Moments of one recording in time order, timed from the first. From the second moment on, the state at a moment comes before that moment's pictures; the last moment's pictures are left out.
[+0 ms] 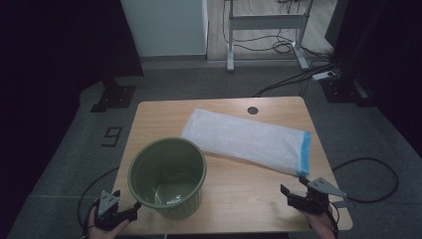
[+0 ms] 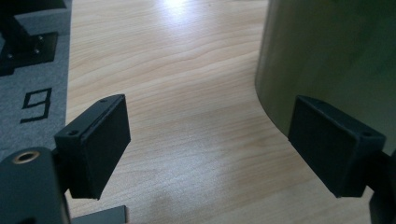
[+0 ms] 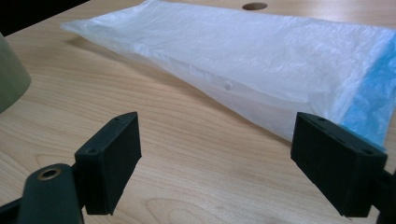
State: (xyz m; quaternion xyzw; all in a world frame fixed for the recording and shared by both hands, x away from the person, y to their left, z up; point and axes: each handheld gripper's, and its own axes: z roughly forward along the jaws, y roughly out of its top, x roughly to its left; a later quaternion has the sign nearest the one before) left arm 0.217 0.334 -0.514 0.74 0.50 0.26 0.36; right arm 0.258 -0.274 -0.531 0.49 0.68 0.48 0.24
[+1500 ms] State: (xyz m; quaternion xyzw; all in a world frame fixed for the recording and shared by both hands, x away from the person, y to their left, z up) left arm 0.266 0.211 -0.489 0.83 0.28 0.17 0.45; right arm 0.244 -0.284 -0.537 0.48 0.69 0.49 0.24
